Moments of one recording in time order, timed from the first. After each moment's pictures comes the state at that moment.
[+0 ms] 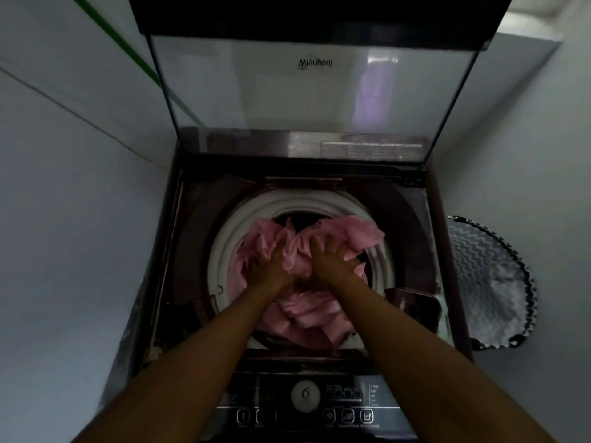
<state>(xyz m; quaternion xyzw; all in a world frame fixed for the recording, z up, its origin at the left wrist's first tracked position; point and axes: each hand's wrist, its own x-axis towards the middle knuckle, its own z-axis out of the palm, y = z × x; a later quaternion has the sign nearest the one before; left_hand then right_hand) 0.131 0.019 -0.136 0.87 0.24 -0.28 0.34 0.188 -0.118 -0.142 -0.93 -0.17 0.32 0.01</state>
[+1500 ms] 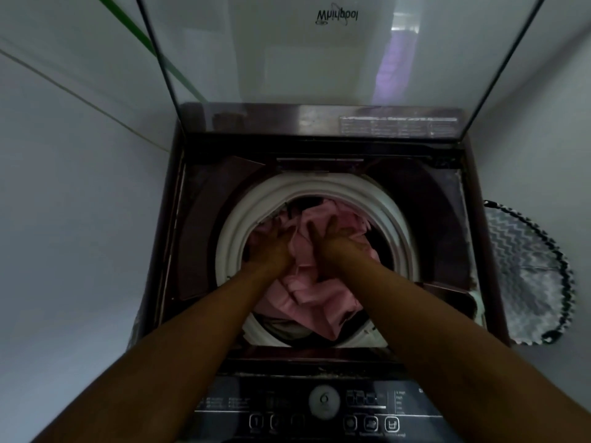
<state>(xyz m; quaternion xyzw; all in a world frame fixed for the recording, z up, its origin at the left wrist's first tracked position) 0.153 0.058 -0.184 0.93 0.09 -0.28 0.21 0.215 -0.080 -0.139 -0.86 -0.20 0.45 -0.10</state>
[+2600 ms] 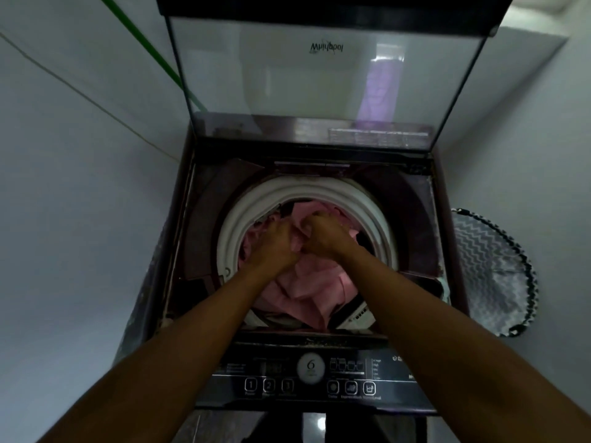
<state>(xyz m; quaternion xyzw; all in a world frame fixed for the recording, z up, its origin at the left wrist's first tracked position) 0.135 0.037 -0.122 0.93 0.13 -0.17 0.30 0.216 -0.094 -0.113 -0.92 -0.25 0.28 0.11</state>
